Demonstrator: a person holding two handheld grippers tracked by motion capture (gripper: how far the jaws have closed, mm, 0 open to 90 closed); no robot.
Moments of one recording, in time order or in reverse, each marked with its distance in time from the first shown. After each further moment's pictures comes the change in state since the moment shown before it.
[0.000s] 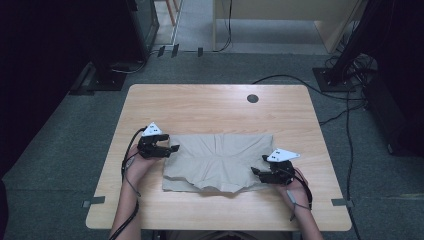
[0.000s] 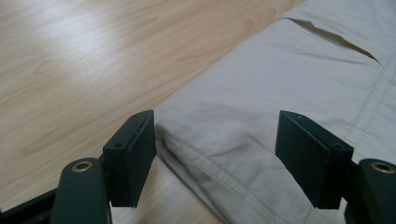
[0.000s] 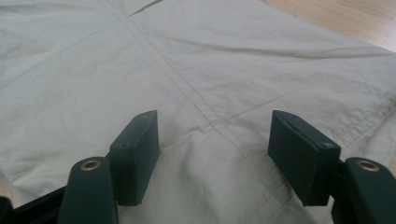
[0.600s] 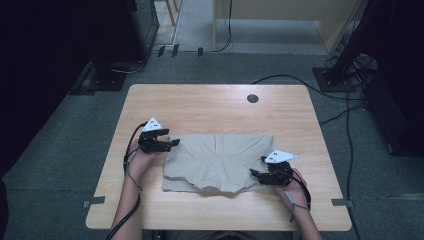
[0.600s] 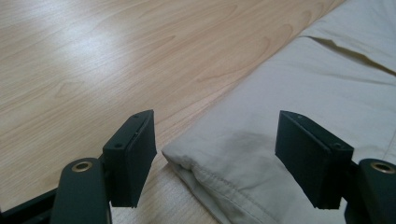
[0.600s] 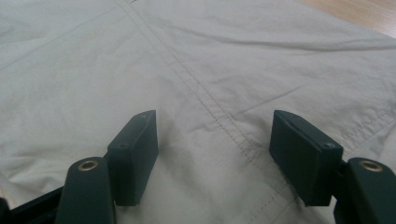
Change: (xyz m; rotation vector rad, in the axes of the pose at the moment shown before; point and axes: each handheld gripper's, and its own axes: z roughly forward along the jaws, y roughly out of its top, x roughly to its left) left arm 0.009 0.007 0.010 -0.019 0.016 0.021; right arm 0.003 -0.002 0.006 0.023 -0.003 -0.019
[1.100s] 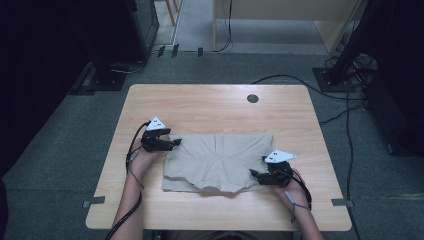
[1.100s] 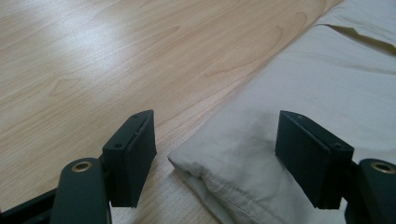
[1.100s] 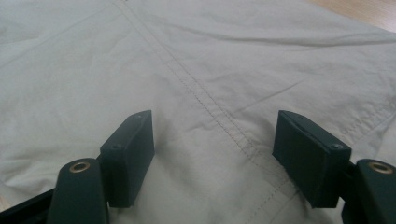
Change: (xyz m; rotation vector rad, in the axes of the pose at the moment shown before) left arm 0.004 0.000 0.012 0.028 0.009 0.011; right arm 0.001 0.000 0.000 0.007 -0.017 0.019
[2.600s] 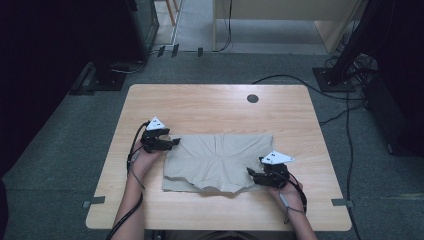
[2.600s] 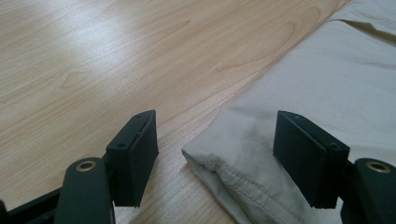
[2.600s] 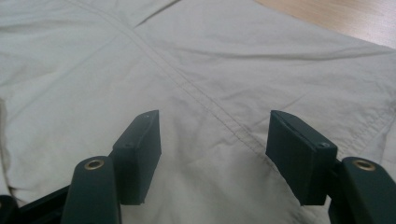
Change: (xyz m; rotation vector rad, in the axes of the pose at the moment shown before) left arm 0.003 -0.002 0.000 0.008 0.023 -0.012; right arm 0.021 0.010 -0.005 -0.034 -0.058 0.068
